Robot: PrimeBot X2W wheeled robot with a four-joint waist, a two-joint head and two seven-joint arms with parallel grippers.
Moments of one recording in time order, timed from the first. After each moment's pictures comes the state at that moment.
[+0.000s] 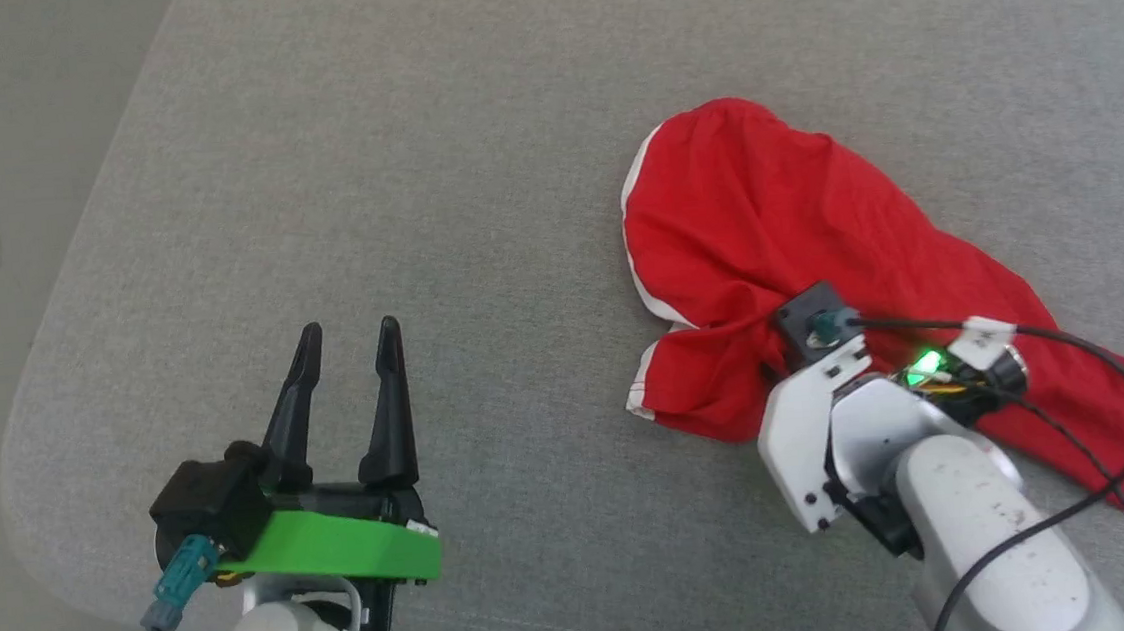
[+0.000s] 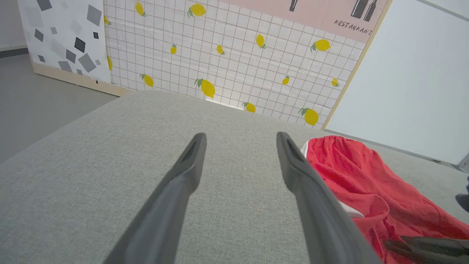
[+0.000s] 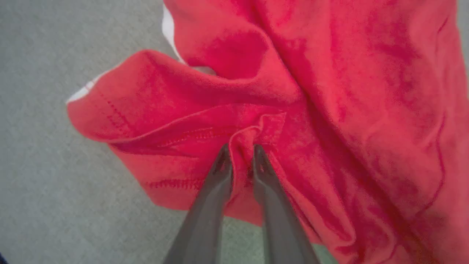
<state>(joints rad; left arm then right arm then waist) -0.11 0.05 -0.11 0.00 -0.33 -0.12 -0.26 -0.37 -0.05 0.25 0.32 -0.07 0.13 0.51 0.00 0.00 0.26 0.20</state>
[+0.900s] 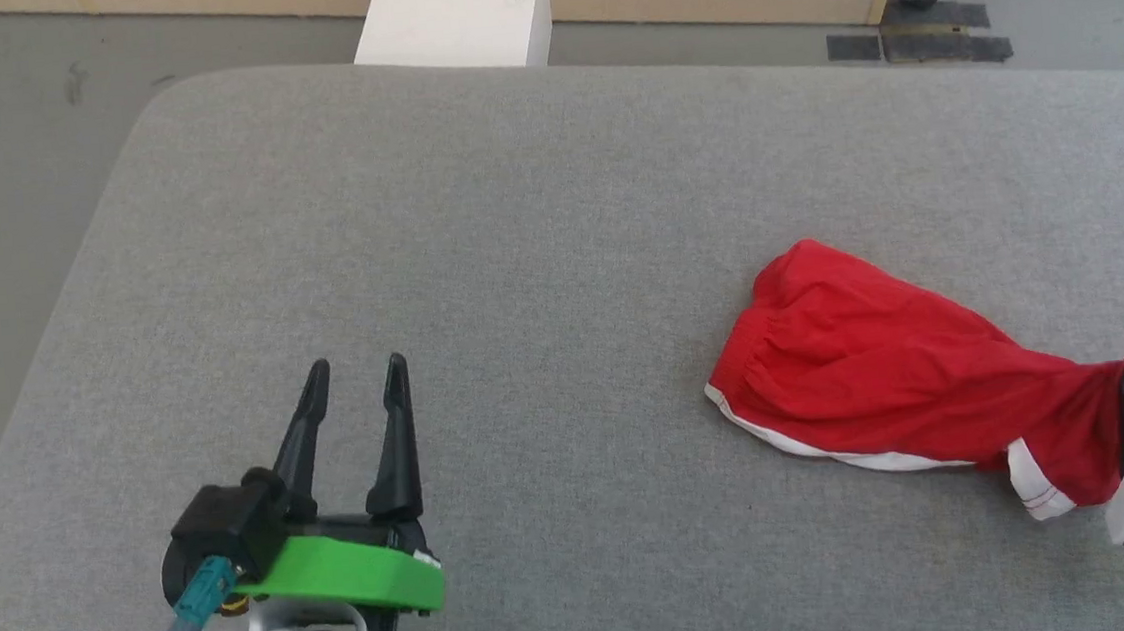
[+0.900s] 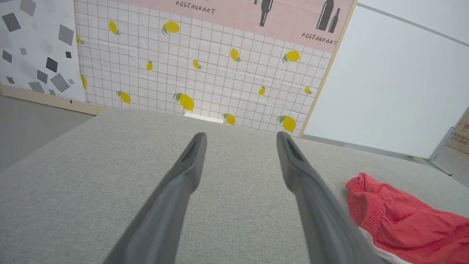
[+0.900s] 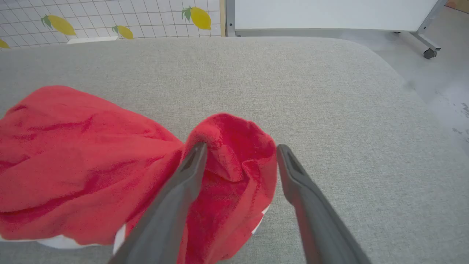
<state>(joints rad) -0.08 0.05 -0.11 0.03 -0.29 -0.12 -0.26 -0.13 -0.05 -0.45 0.17 -0.03 0.13 0.22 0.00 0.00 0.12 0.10</state>
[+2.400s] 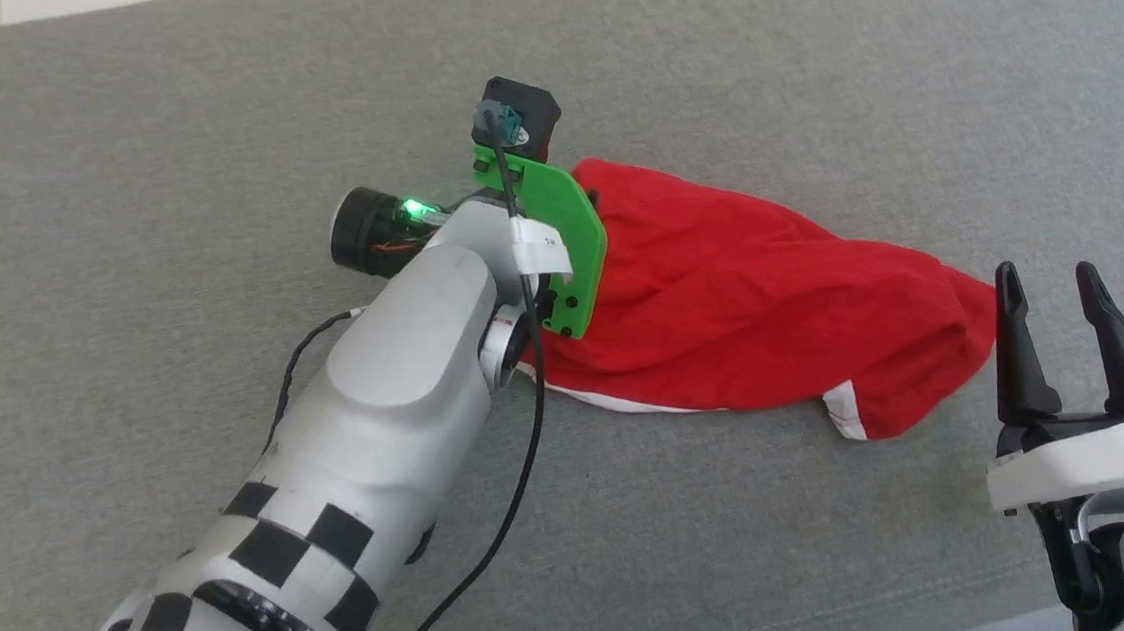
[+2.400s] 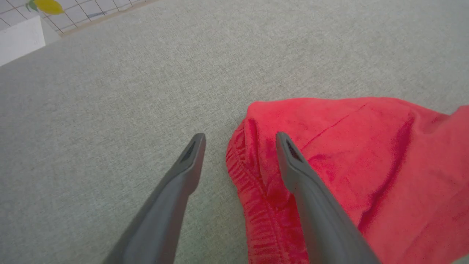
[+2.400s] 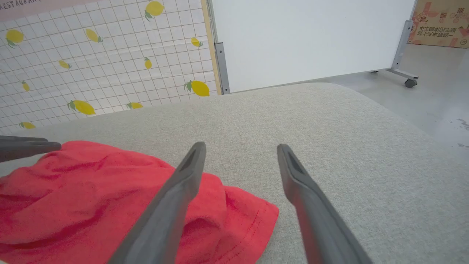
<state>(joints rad) -1.01 0.05 -0.82 0.85 -0.64 0.04 0.25 -0.13 -0.05 -0.16 0.13 0.20 0.13 -0.24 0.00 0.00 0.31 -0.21</state>
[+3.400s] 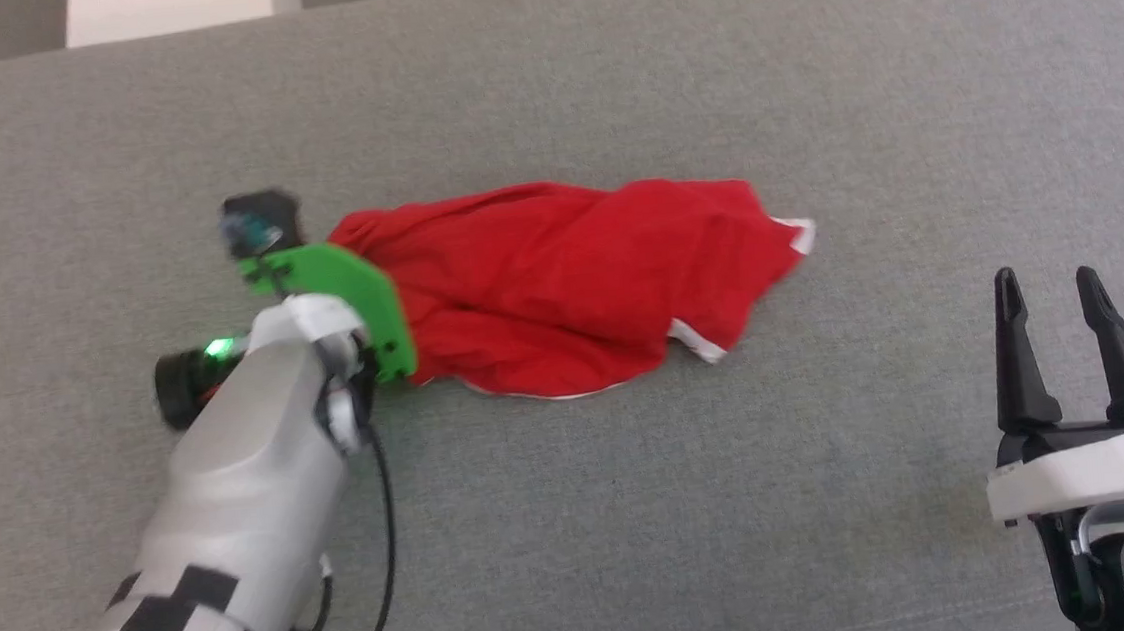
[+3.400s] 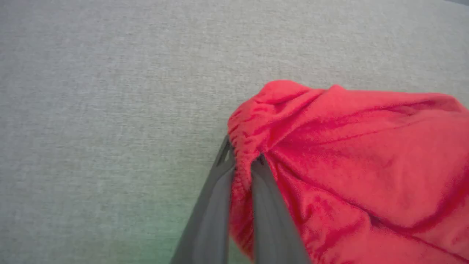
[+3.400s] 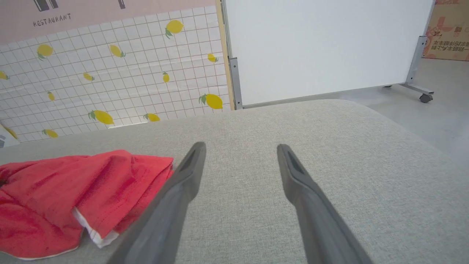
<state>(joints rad) -0.89 0.18 -0.69 1.00 -0.85 0.23 0.05 -0.11 -0.05 -0.15 0.10 0.19 0.13 -0.25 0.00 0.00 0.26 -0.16</state>
